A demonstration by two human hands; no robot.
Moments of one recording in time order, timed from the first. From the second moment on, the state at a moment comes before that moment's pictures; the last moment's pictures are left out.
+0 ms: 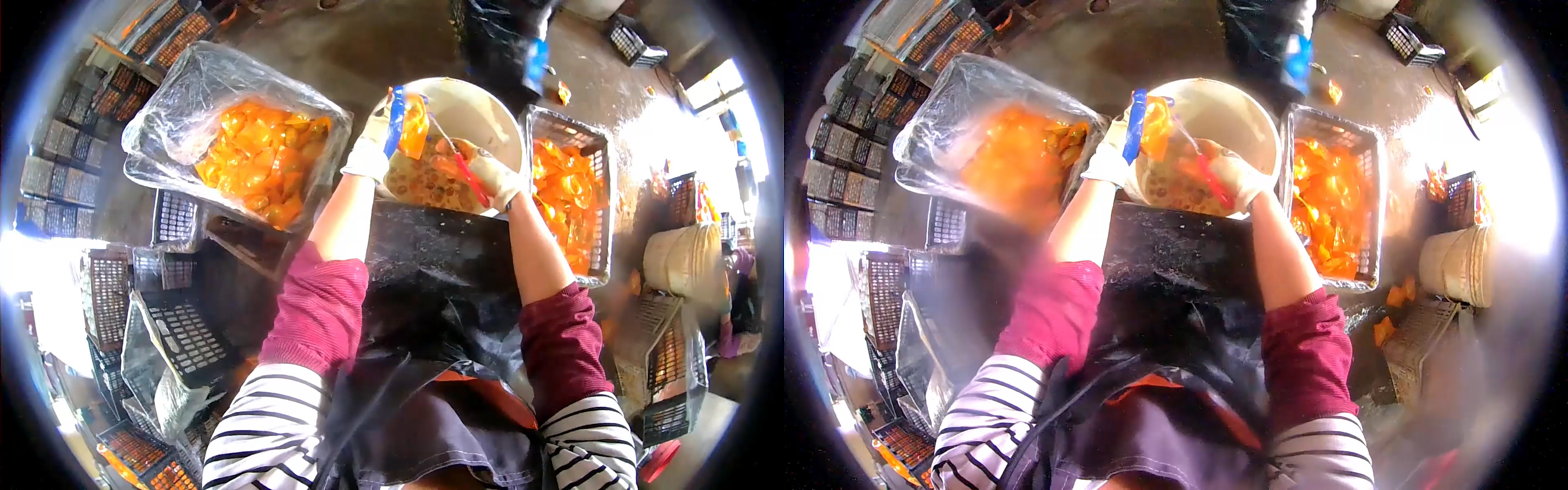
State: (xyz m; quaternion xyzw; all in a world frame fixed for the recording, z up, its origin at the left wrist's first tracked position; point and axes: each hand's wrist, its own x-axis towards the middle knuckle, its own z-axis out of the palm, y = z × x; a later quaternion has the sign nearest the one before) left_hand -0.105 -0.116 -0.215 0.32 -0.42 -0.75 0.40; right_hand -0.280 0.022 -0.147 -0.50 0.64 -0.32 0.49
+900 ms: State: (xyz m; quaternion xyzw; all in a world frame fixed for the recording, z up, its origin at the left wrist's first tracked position) left_hand -0.102 -0.086 -0.179 0.36 -0.44 -0.76 0.32; right_hand -0.285 0.010 -0.186 -0.41 0.58 -0.42 0.56
